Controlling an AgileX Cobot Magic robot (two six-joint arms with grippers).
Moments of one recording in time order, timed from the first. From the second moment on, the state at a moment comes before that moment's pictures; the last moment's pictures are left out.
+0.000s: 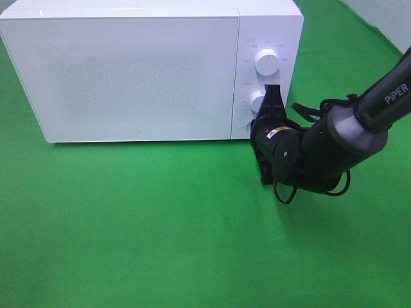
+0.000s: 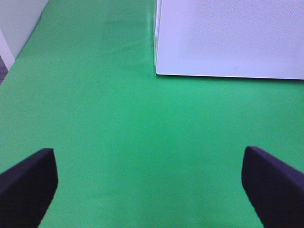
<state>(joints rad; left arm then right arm) 0.06 0.00 -0.52 -0.11 1.07 0.07 0.57 2.14 -0.89 0.67 -0.84 1.29</state>
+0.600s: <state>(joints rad) 0.06 0.00 -0.52 -0.11 1.07 0.07 0.57 2.16 -0.92 0.69 -0.86 1.34</state>
